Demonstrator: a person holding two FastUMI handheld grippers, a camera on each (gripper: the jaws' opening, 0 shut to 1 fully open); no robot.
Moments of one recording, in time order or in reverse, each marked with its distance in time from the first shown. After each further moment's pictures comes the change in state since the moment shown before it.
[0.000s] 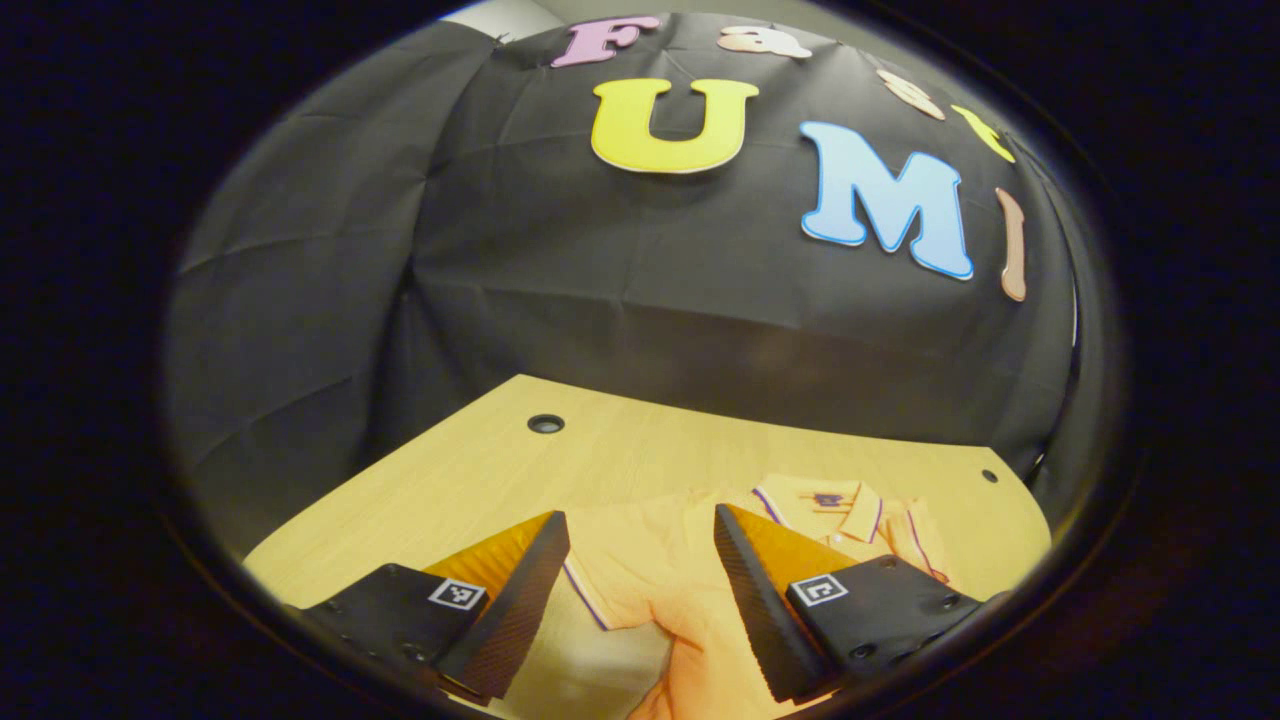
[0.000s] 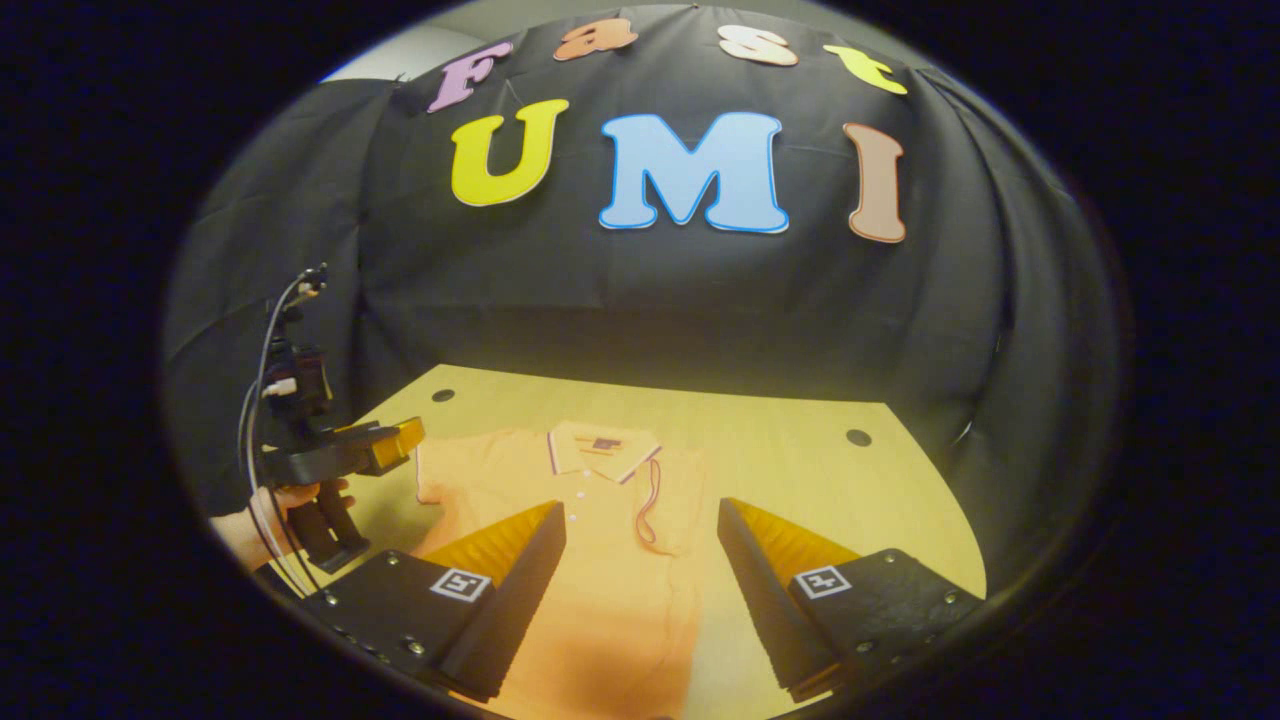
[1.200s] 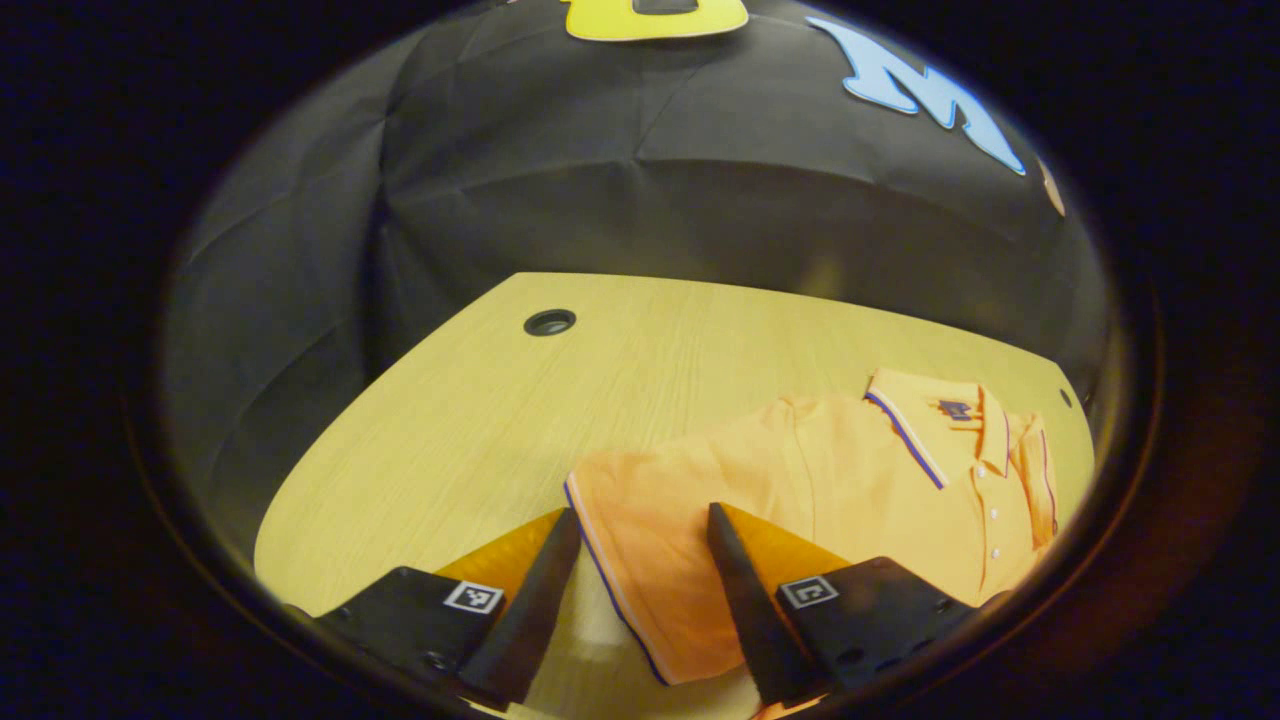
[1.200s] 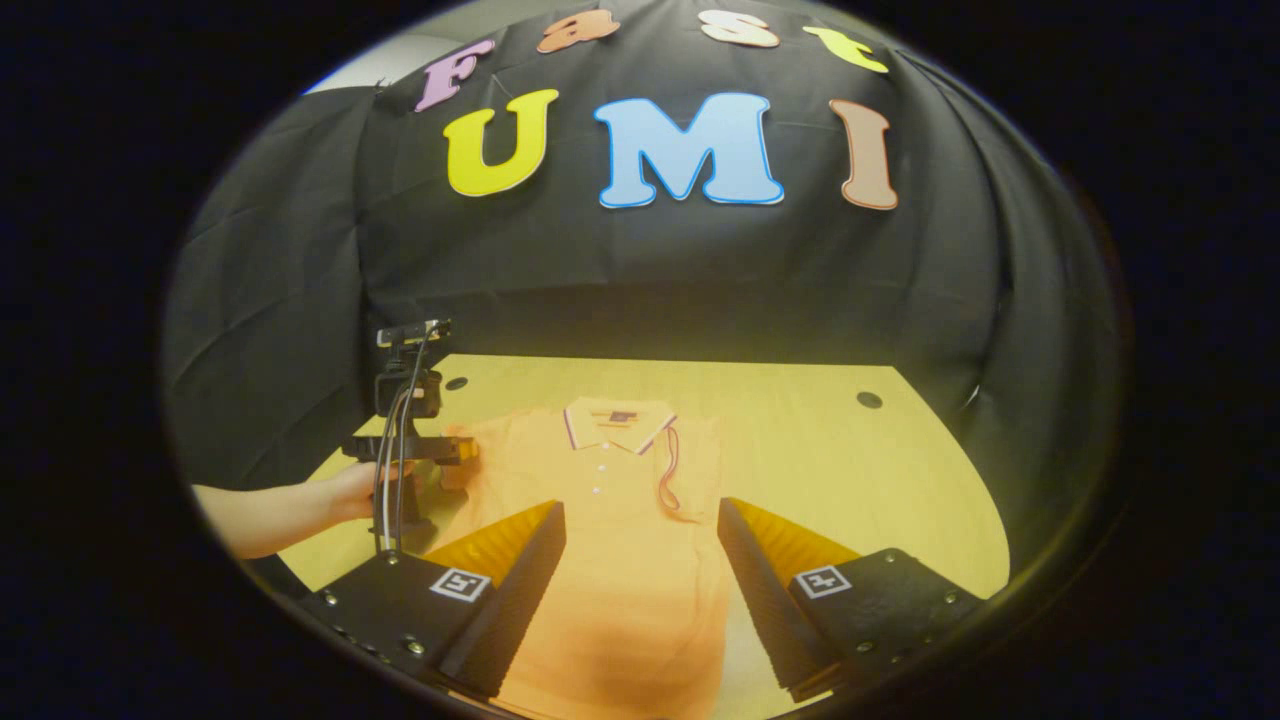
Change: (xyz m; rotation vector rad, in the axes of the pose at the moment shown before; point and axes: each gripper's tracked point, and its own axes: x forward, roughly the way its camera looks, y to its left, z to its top) left arm 0.102 0.040 -0.086 0.114 0.293 0.093; right arm -0.009 0.015 -0.021 0.065 0.063 0.036
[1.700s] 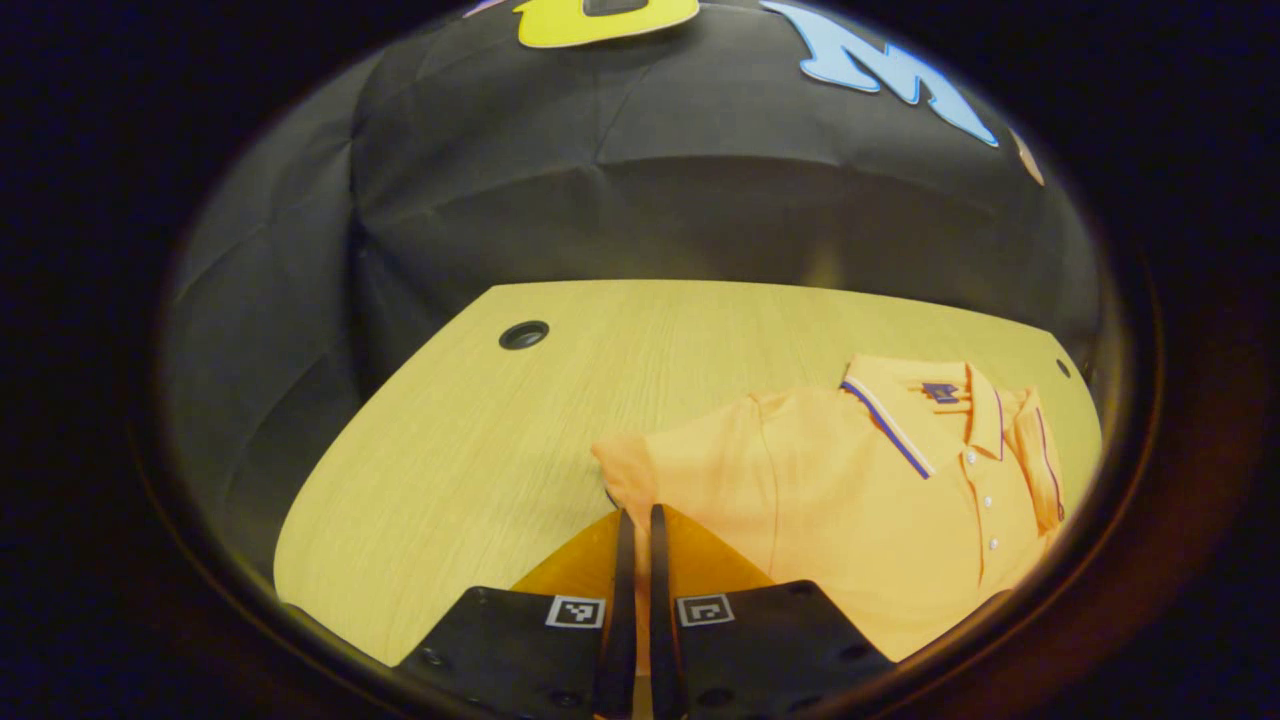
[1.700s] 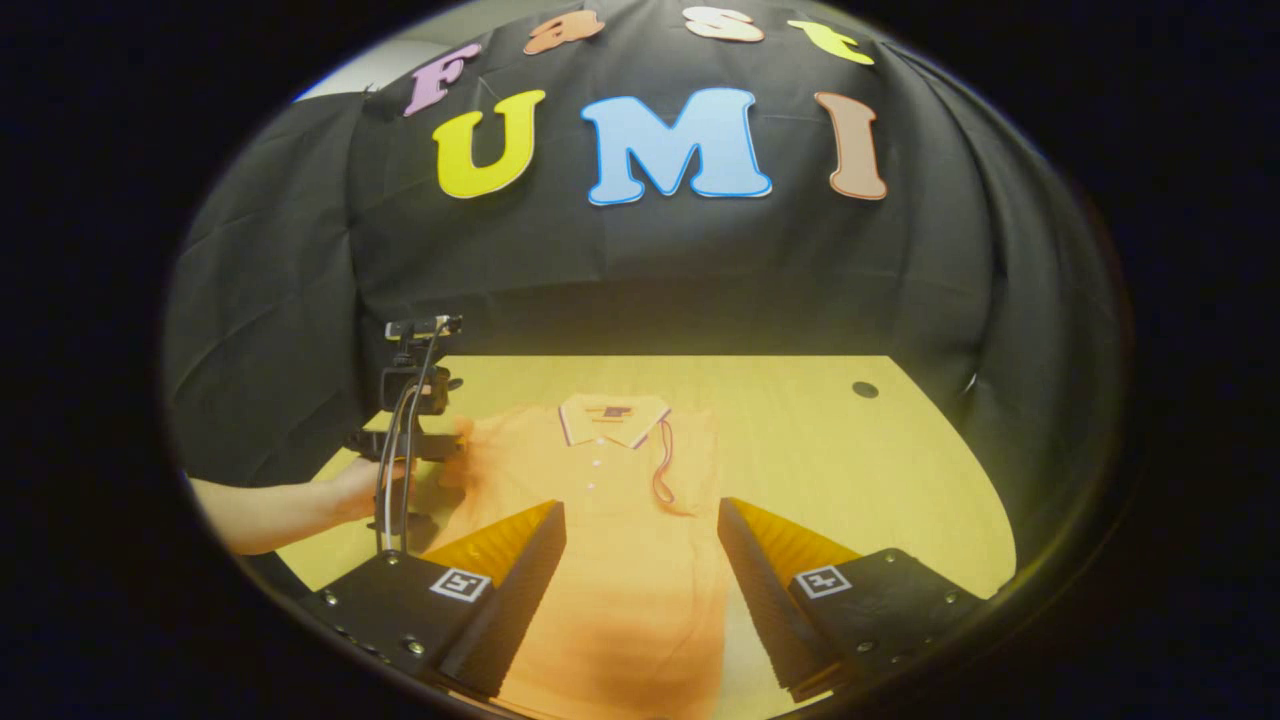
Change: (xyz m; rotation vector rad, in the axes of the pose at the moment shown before) left arm -0.010 -0.020 0.014 0.076 -0.017 -0.001; right arm -0.003 -0.012 -0.006 0.030 0.001 -0.016
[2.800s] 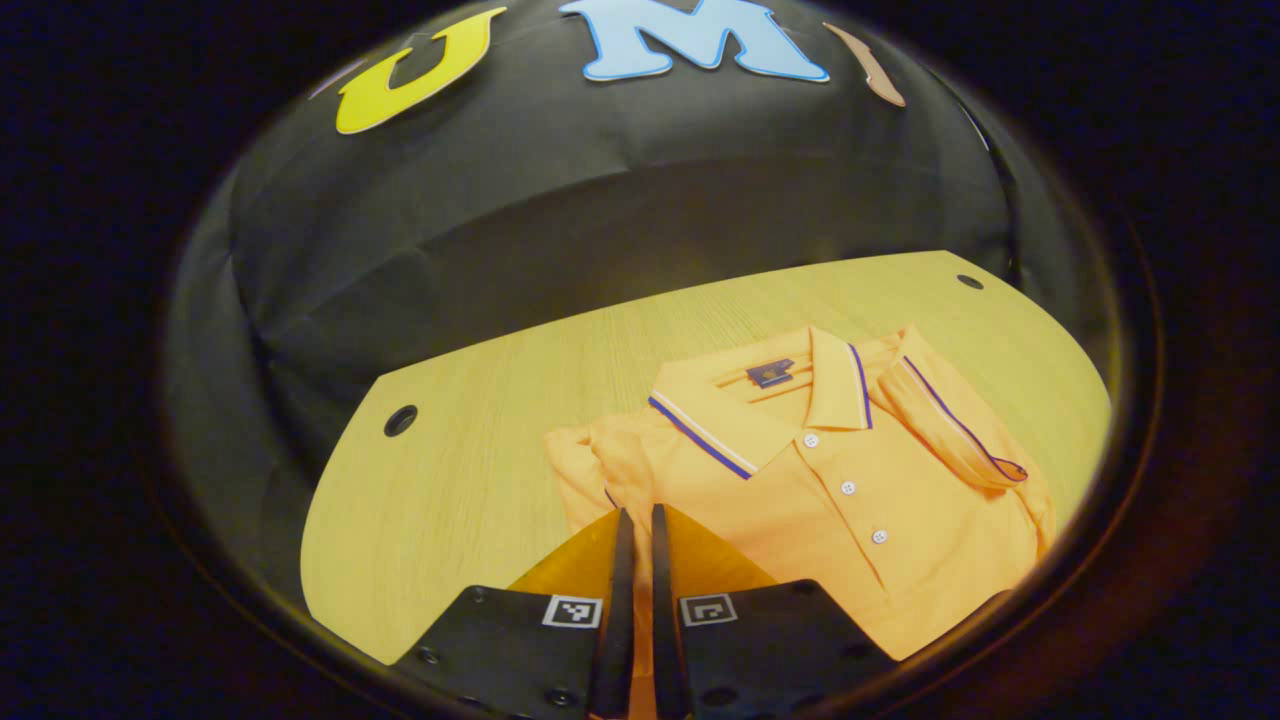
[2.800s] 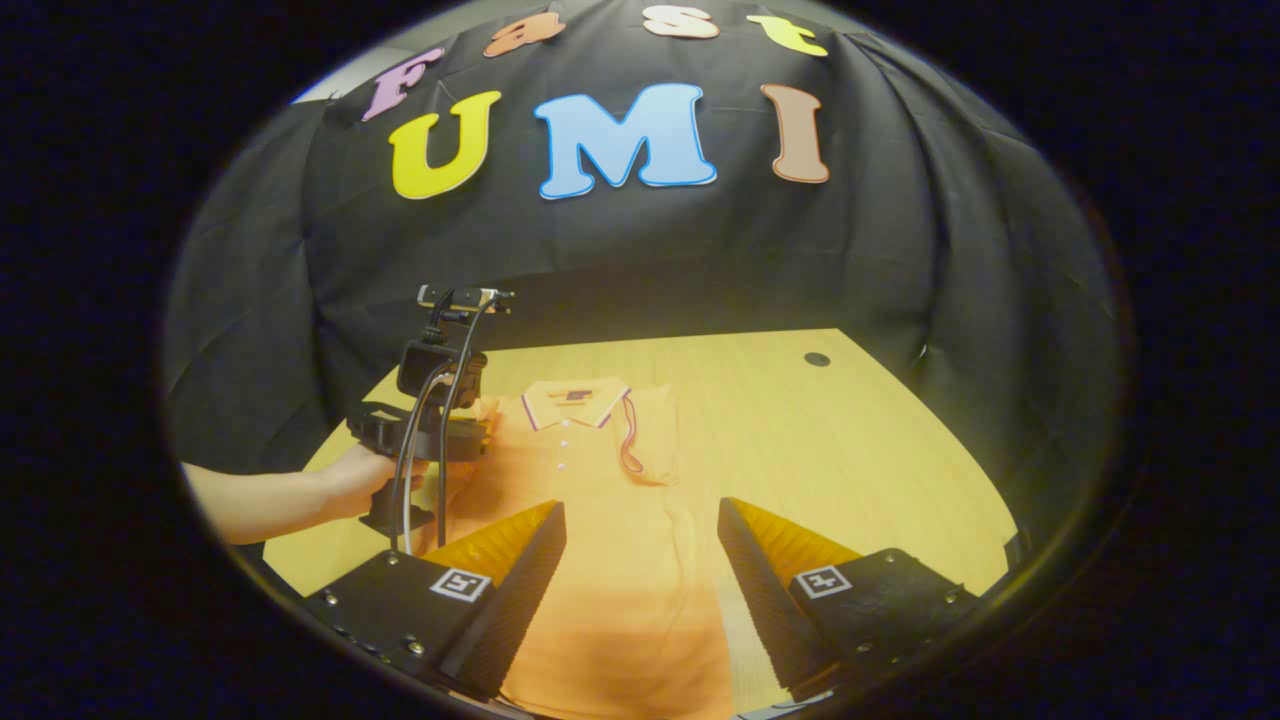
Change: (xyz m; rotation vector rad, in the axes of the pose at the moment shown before) left arm -0.028 -0.125 -0.004 0.306 -0.014 -0.232; right arm -0.021 -0.009 -0.029 0.077 0.011 -0.147
